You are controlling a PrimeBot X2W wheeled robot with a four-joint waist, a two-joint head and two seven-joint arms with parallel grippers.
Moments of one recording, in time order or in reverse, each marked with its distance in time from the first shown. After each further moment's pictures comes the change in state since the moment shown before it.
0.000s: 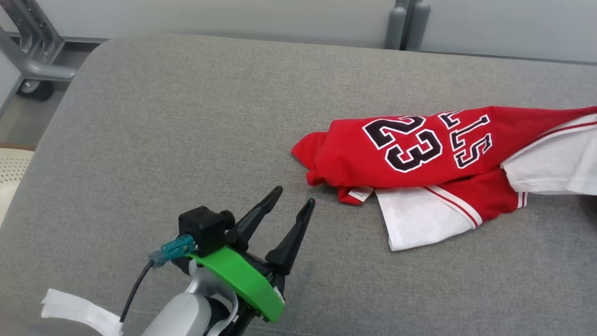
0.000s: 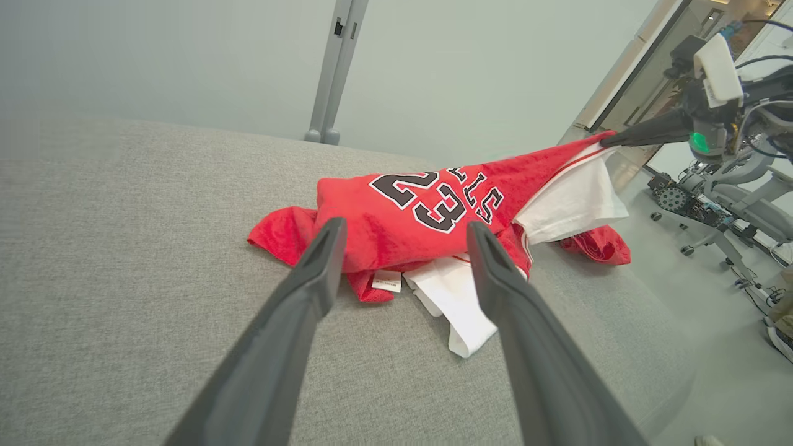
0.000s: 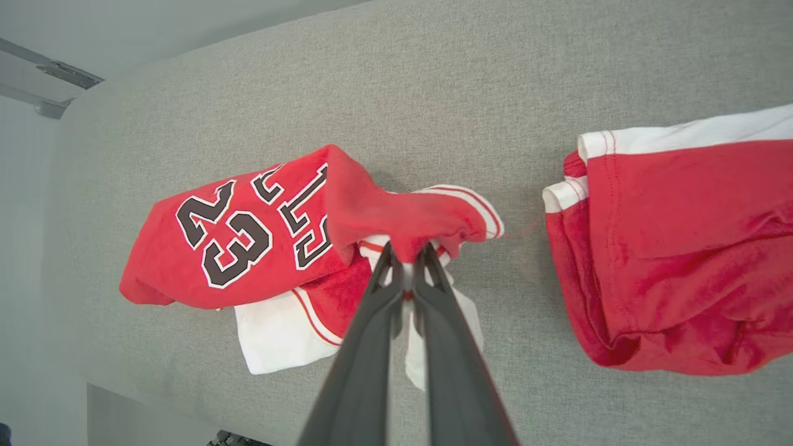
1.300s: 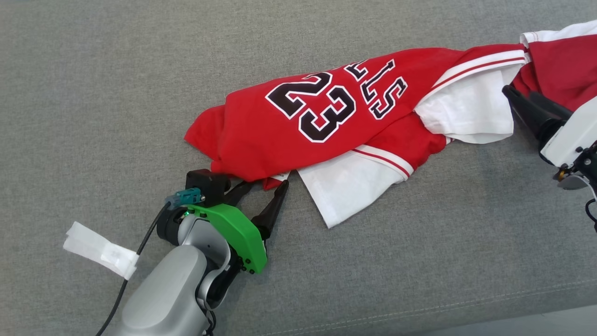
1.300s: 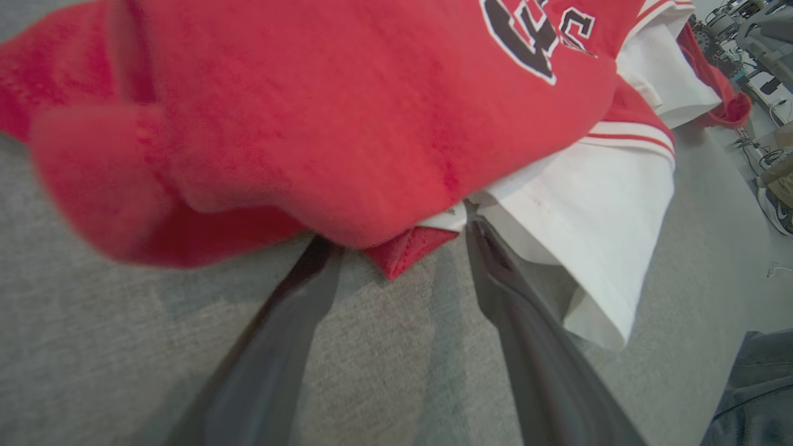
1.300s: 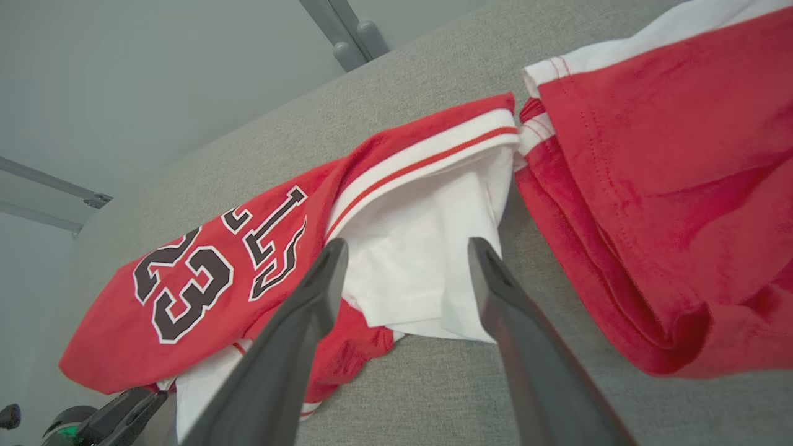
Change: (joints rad) left arm -0.251 -0.063 -0.037 0.484 0.001 -0.054 0.031; right arm 0.253 0.290 -0.075 -0.295 -0.068 0.018 -0.553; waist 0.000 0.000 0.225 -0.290
